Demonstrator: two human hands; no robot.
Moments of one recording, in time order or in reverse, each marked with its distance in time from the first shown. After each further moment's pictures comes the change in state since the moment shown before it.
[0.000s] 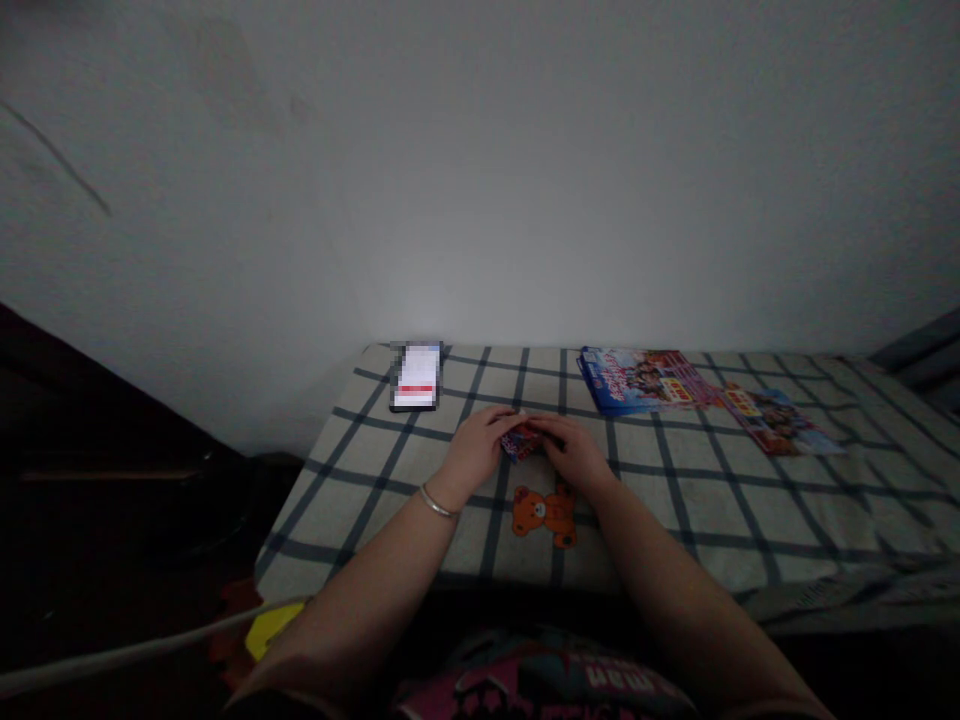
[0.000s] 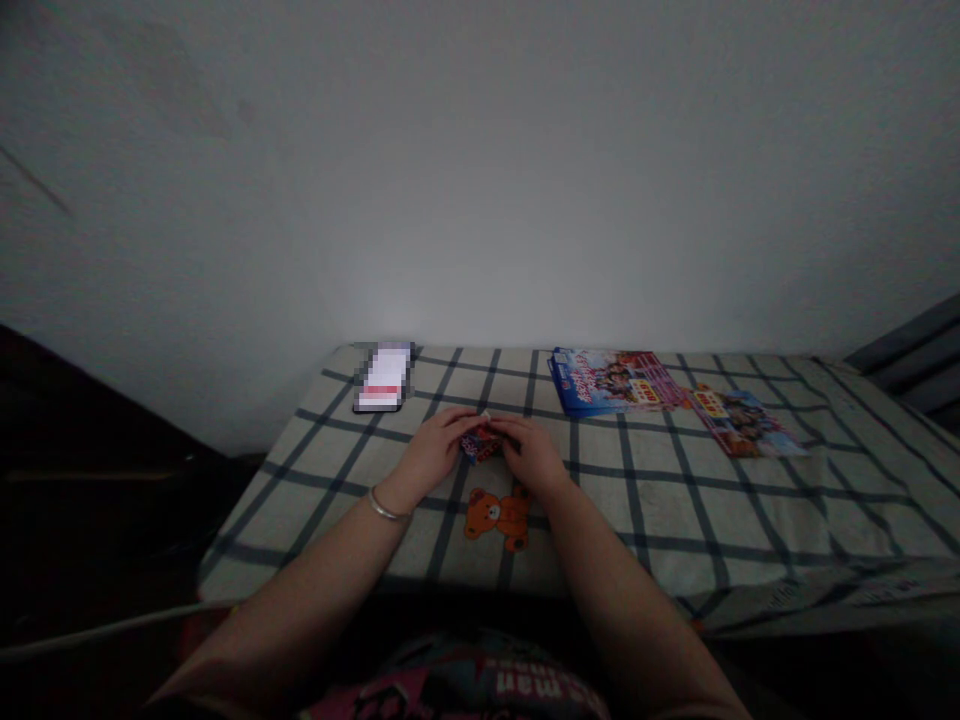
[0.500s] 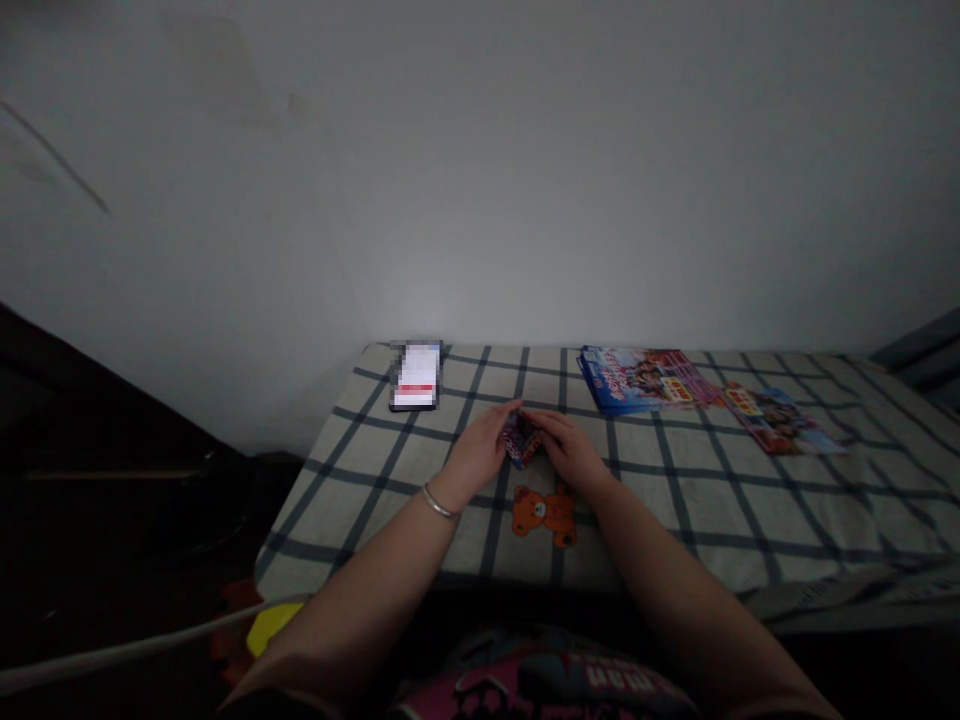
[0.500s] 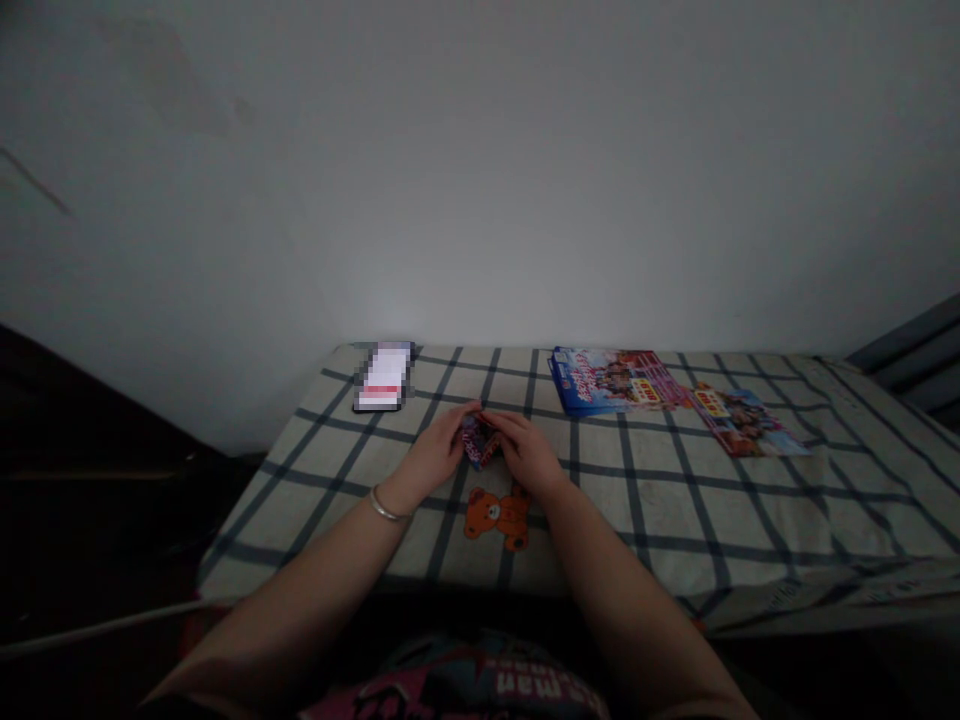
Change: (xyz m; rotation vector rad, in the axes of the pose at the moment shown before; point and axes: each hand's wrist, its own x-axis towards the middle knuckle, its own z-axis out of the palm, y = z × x) left_hand -0.001 0.006 0.002 -0.219 0.044 -0.055; right_hand 0.000 0.002 0.004 0.092 -0.014 -0.039
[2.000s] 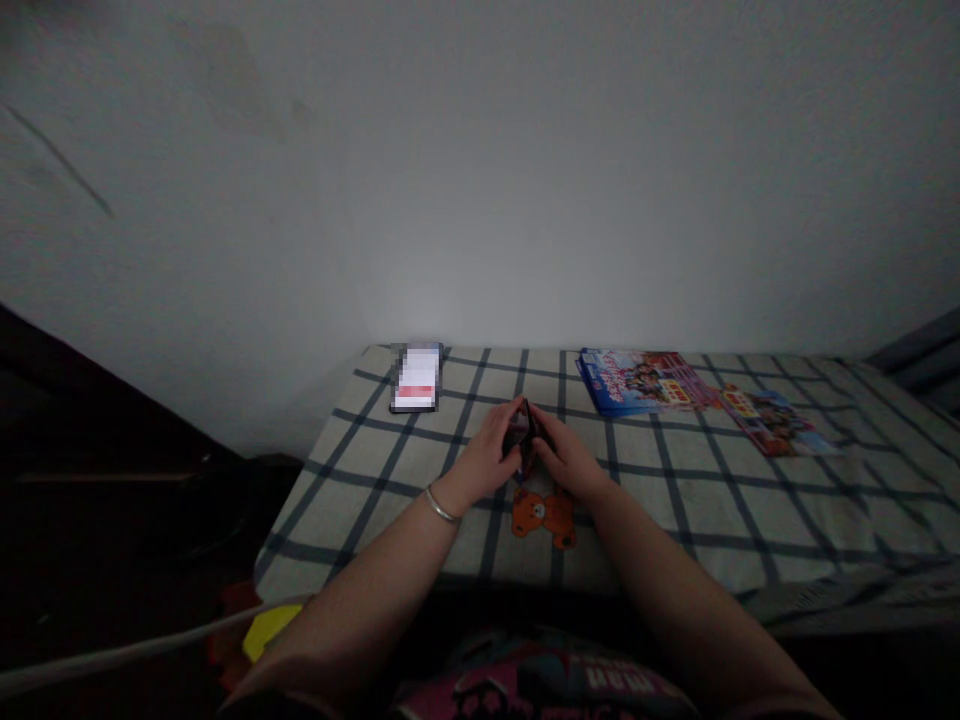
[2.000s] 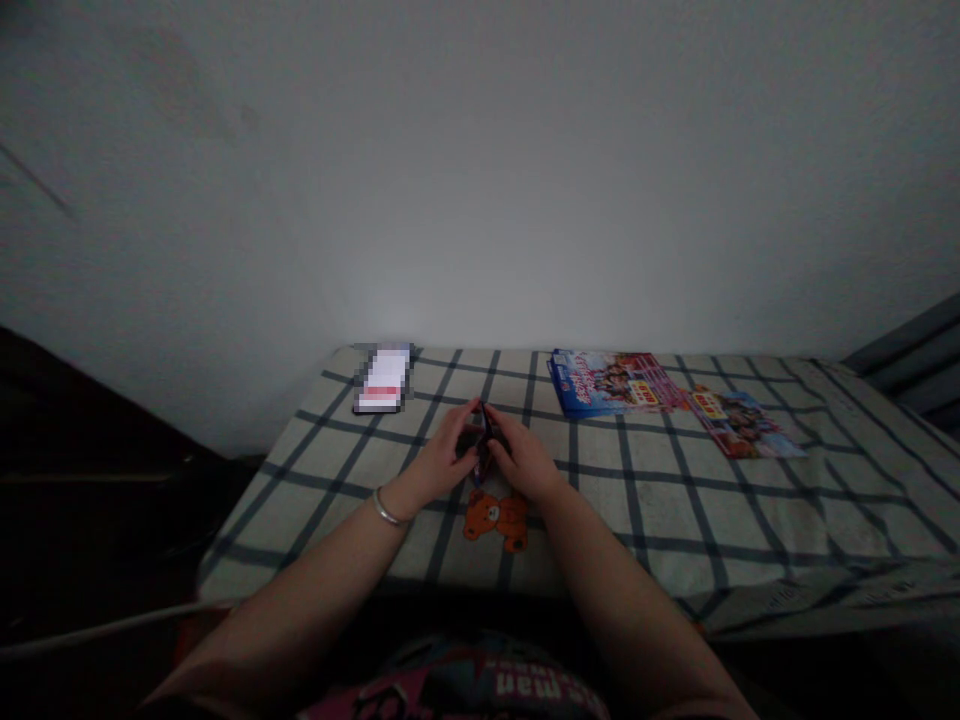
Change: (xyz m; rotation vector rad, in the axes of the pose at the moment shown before) left_hand -0.003 0.009 0.004 -0.094 -0.026 0.026; right_hand -0.003 -0.004 0.000 -0.086 -0.096 0.008
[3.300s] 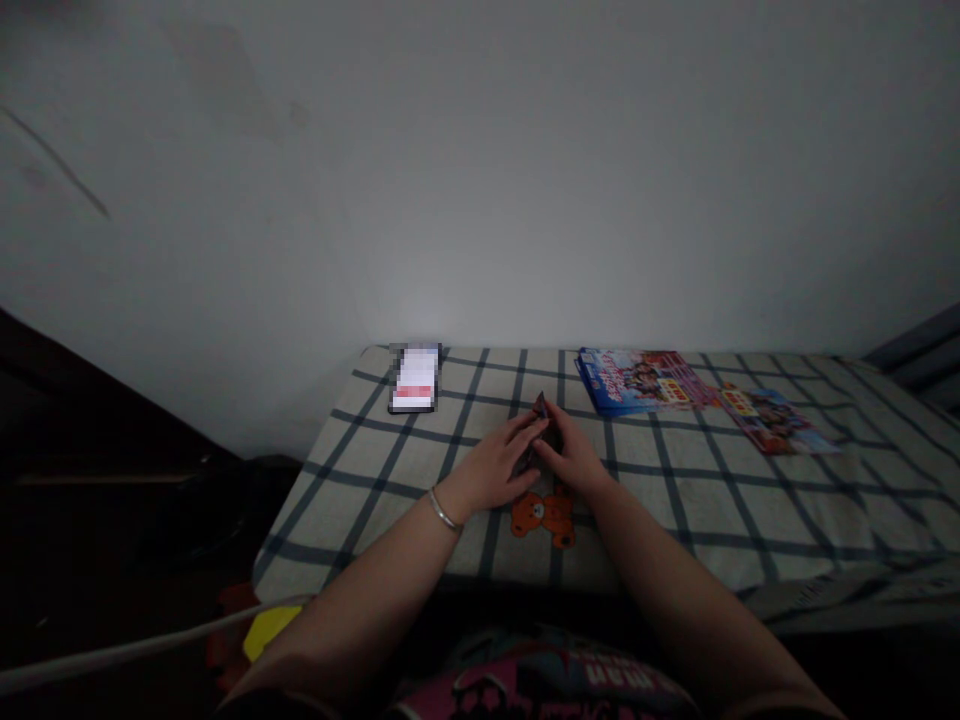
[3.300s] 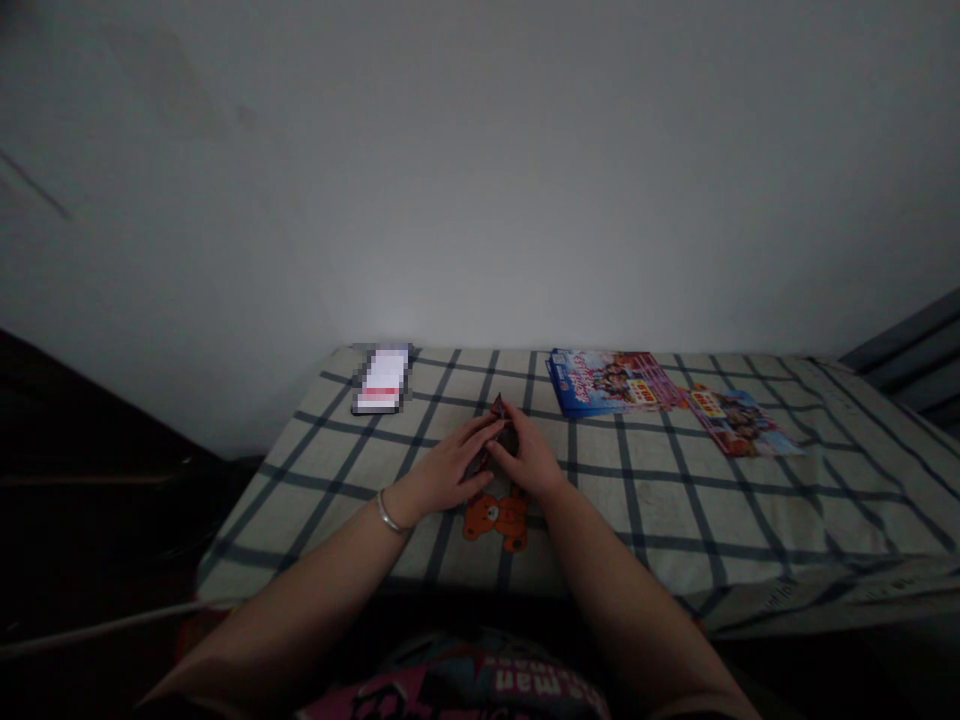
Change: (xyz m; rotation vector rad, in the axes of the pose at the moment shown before) left_hand -0.002 0.018 -0.007 0.121 -0.229 0.149; right_hand -0.004 0.008 0.002 0.066 0.156 0.107
